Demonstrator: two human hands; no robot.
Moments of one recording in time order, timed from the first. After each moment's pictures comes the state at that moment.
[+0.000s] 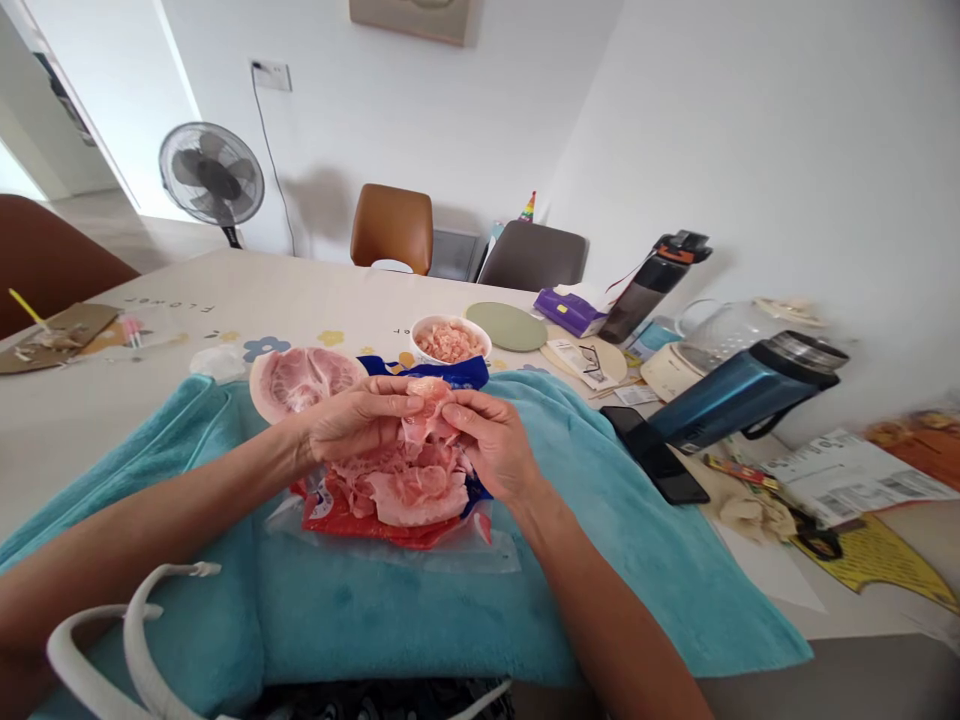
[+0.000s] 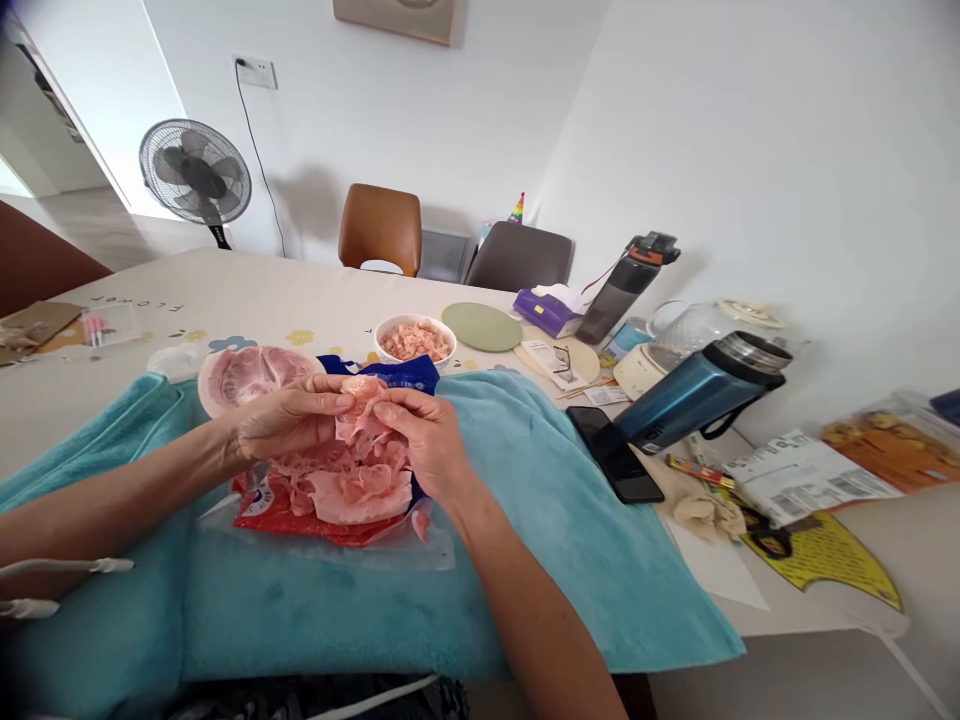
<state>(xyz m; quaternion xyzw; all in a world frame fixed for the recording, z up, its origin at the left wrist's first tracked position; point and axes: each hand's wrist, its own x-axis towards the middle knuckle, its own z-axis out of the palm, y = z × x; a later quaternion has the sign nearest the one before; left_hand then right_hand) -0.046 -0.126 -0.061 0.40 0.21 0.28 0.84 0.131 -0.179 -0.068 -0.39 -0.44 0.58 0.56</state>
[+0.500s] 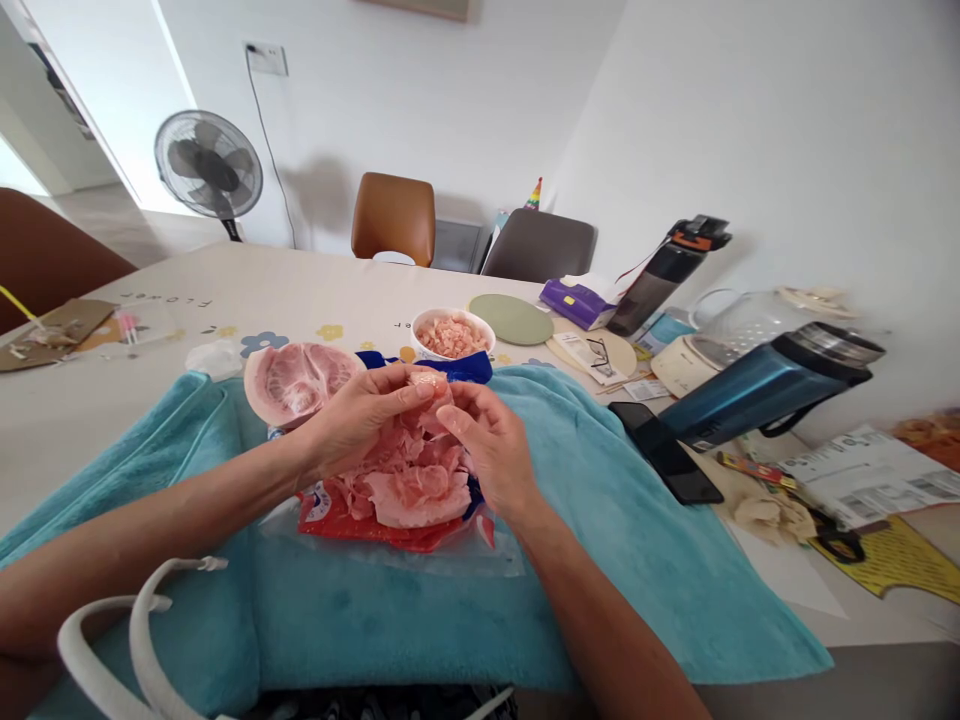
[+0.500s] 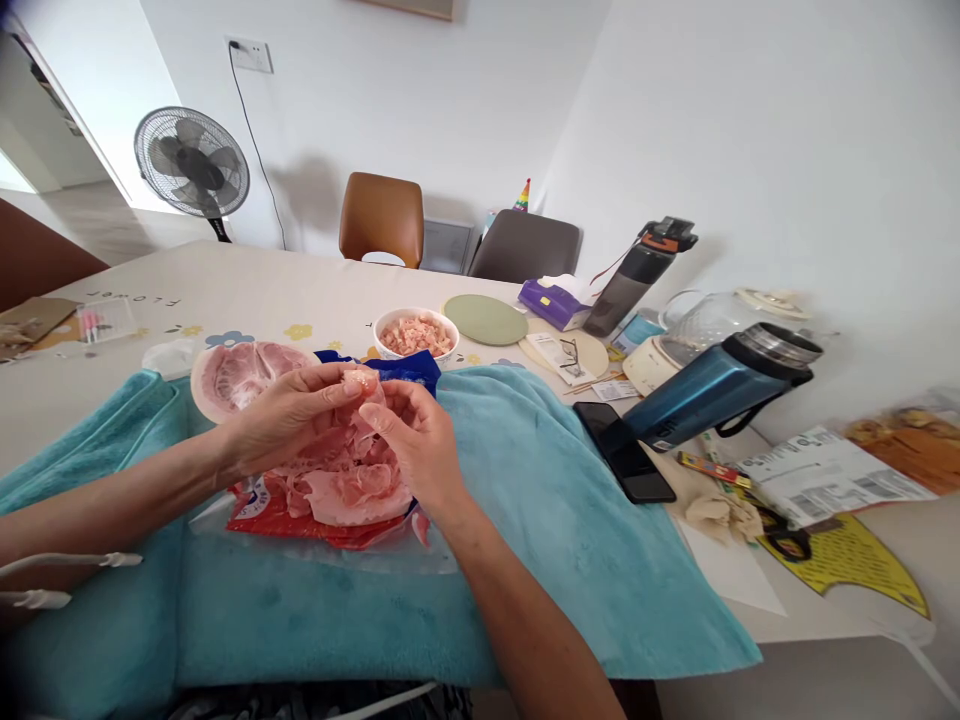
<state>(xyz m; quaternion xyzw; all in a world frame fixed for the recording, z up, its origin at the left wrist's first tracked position) -0.030 -0.147 -0.050 0.46 0.30 0.38 0.74 0.121 -0.191 -0.067 -0.45 -0.47 0.48 0.59</state>
